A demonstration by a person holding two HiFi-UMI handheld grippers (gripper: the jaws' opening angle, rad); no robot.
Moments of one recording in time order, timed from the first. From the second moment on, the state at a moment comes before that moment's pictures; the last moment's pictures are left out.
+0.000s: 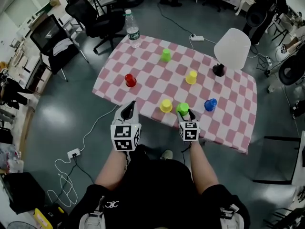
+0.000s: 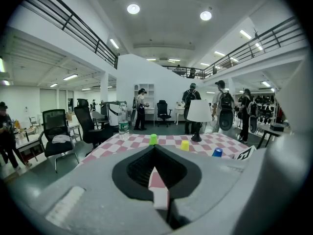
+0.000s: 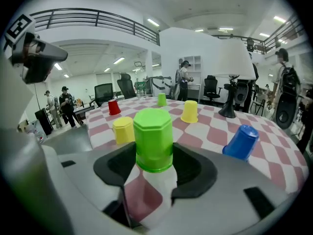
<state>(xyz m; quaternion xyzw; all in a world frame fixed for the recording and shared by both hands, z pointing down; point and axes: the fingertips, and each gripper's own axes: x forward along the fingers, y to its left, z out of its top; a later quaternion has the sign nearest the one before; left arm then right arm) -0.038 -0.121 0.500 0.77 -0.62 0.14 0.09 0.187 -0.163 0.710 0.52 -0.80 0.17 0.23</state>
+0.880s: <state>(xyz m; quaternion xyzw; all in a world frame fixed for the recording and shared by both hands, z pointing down) -0.082 -0.122 0.508 0.75 -0.64 0.14 0.11 0.165 -0.175 0.756 0.51 -0.80 0.18 0.27</state>
